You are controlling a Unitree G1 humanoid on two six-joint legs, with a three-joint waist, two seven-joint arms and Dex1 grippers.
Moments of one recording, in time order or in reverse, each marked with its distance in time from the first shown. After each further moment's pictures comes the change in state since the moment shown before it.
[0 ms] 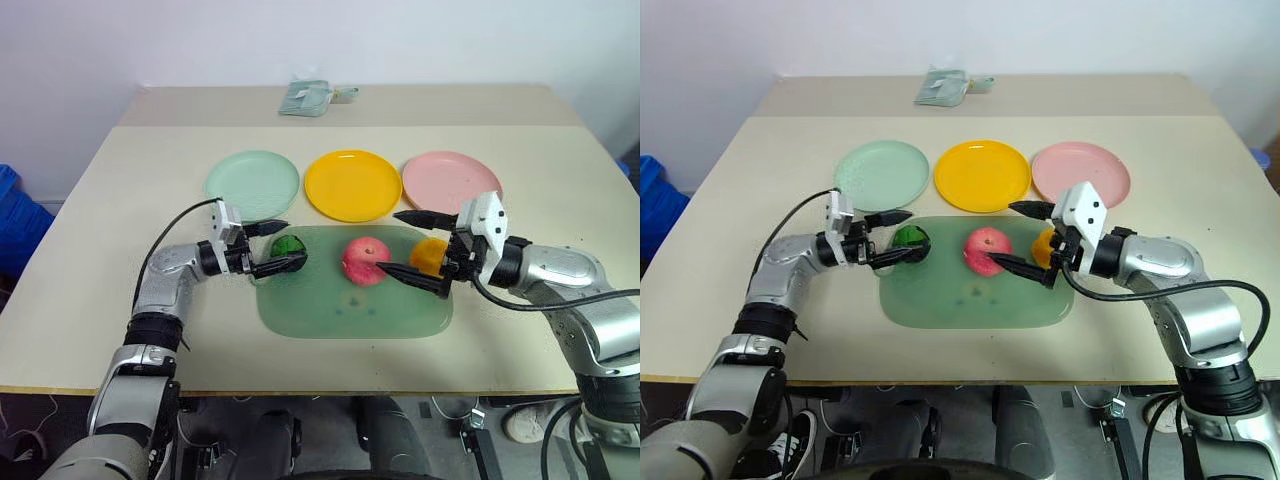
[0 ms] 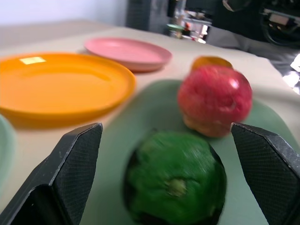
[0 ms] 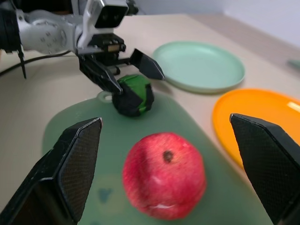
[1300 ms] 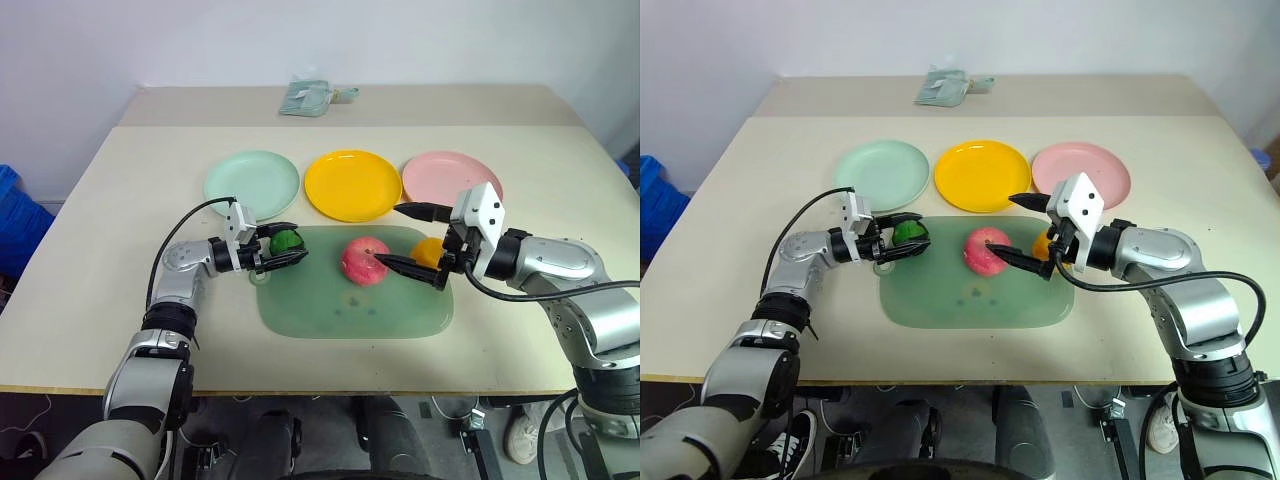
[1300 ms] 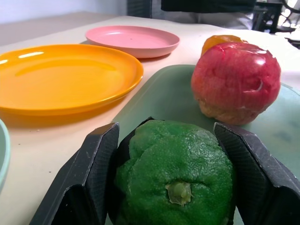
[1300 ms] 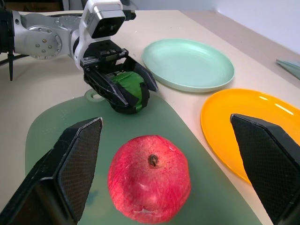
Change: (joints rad) left arm -0.088 -0.036 0.005 0.186 0.100 -0.192 0.026; right arm -0.042 0.004 0.008 0.001 -0.053 -0.010 -0.020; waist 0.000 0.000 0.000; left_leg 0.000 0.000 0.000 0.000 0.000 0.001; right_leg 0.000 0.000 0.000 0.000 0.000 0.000
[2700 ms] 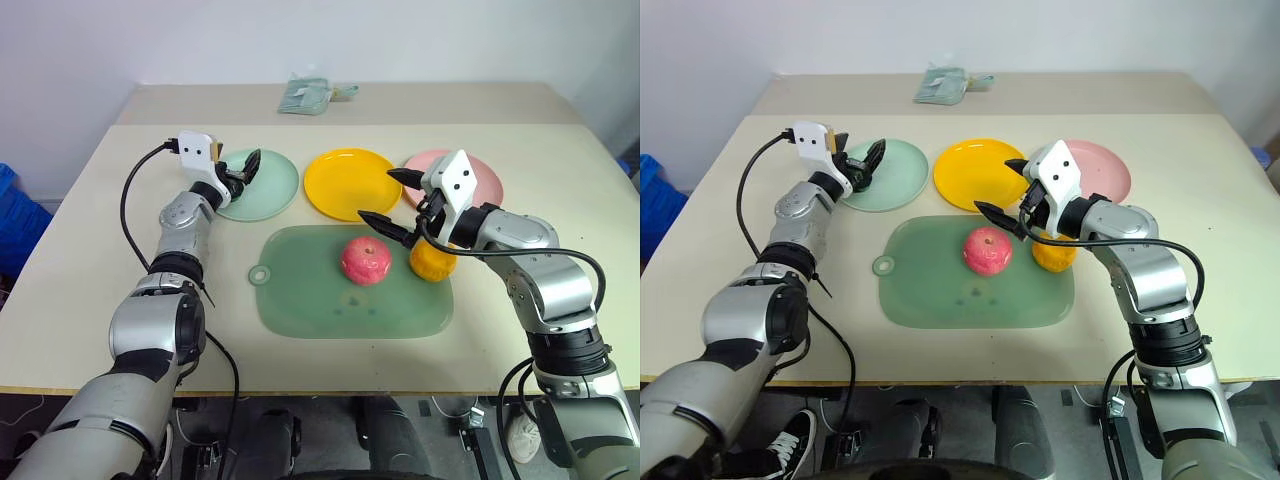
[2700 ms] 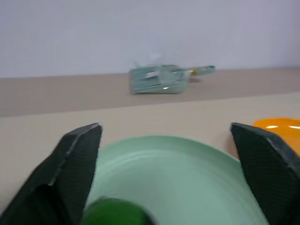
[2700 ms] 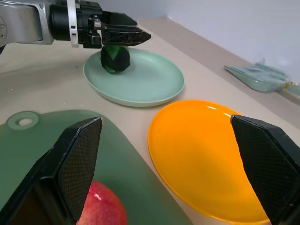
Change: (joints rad) left arm -0.349 -0.019 0.200 0.402 0.076 -0.111 0.753; right arm -0.176 0.153 0.080 0.167 -0.157 -0.018 -0.171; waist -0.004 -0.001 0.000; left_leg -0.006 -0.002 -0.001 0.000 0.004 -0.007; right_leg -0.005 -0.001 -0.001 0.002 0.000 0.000
